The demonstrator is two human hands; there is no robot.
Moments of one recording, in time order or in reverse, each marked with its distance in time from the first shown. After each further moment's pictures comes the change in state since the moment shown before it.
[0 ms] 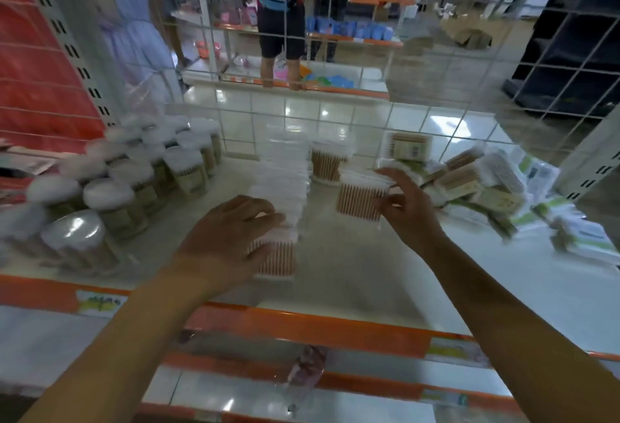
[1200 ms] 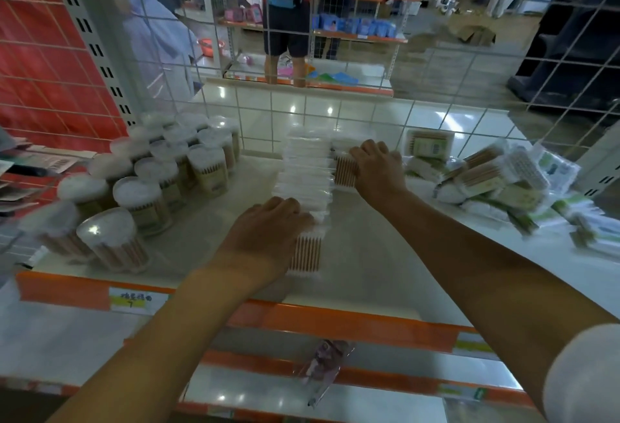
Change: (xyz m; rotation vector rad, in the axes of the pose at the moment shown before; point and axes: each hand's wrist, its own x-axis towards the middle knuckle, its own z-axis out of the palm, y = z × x) left_hand 0.011 0.013 -0.008 -0.017 -0.298 -0.180; right_hand 0.074 -0.013 0.065 -0.949 -0.046 -0.183
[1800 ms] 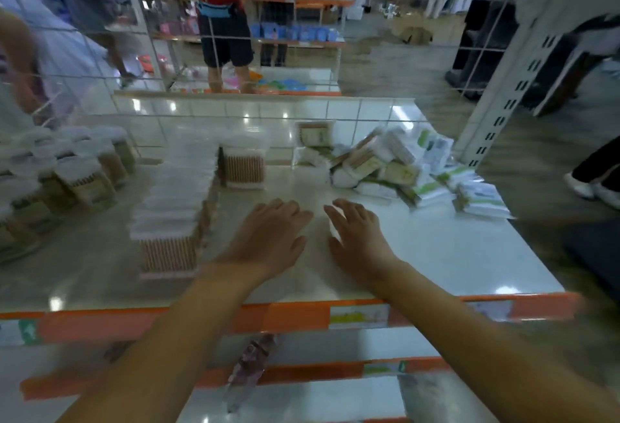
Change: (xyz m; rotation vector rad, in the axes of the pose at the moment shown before) left_hand 0.077 0.137 0.049 0.023 0.026 0.140; right_hand -0.161 0.105 -0.005 0.211 -0.057 -0.006
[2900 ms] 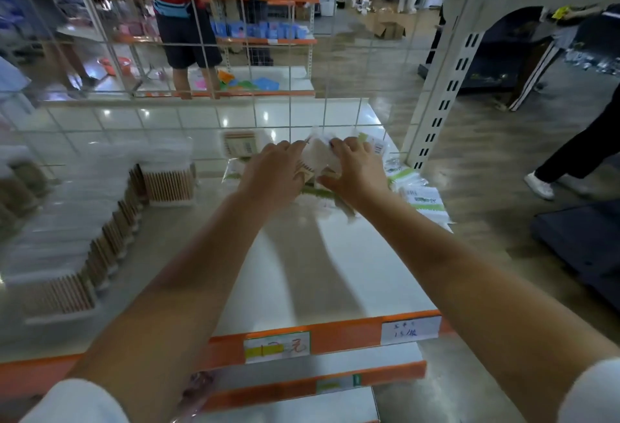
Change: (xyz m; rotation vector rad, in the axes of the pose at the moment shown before) left_hand 0.149 0.061 -0.001 -0.101 0.108 -0.174; right_hand 0.065 0.116 -0.080 -0.036 0.099 0.277
